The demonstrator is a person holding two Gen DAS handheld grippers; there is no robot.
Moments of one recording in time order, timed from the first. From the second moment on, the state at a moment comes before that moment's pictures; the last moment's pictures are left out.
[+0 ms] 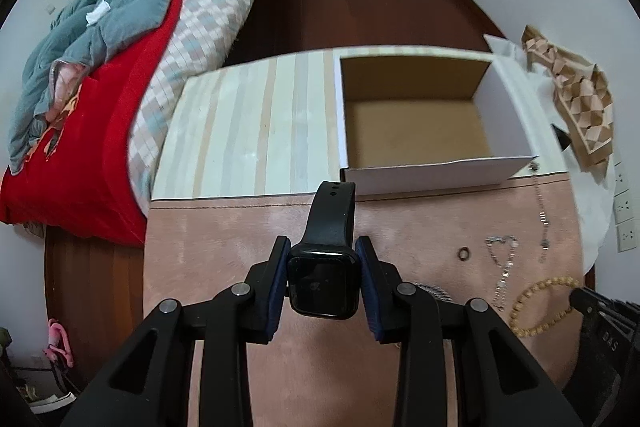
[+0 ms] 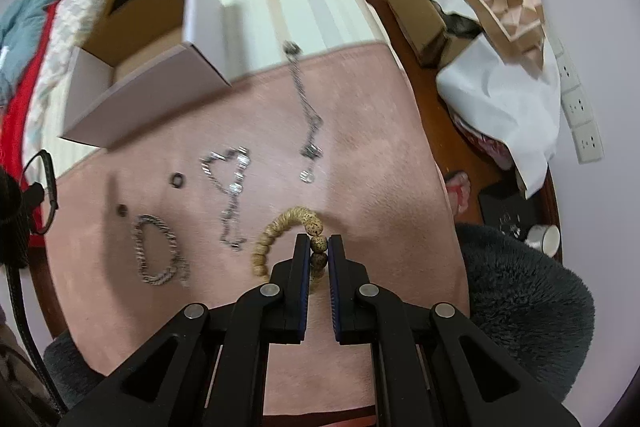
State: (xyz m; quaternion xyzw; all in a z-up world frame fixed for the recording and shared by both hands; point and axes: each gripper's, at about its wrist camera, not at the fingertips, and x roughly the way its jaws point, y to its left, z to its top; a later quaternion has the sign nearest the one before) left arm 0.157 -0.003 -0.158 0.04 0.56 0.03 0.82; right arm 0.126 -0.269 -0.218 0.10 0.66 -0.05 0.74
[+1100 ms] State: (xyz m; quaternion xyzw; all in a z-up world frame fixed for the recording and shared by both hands) left arm 0.303 0.006 -0.151 -0.08 0.62 -0.04 0.78; right arm 0.313 -0.176 -0.158 0.06 0.61 0.09 0.79
